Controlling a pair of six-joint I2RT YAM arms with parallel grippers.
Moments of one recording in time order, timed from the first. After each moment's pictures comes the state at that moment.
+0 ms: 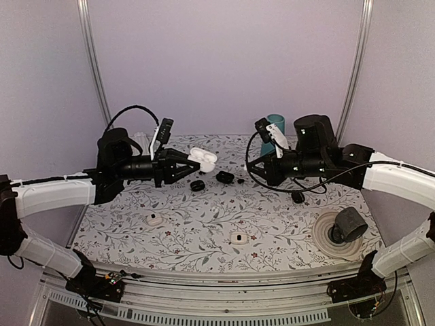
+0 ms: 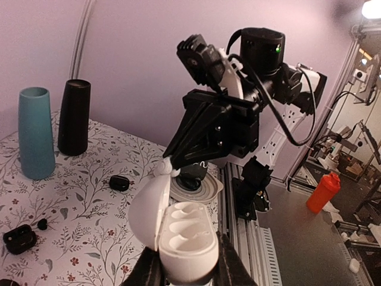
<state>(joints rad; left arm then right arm) -0.62 1.31 0.78 0.54 0.83 -0.33 0.87 1.34 1.15 -0.29 -0.11 0.21</state>
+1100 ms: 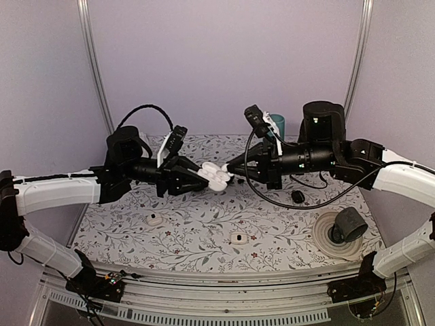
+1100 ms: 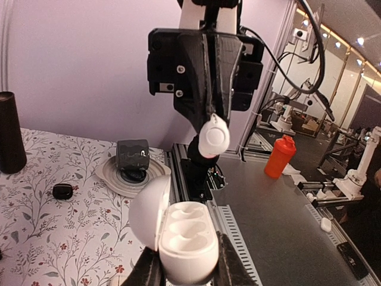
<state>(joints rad) -0.73 1.35 0.85 0.49 1.02 -0.23 0.99 1.29 1.24 -0.20 -0.45 0.08</state>
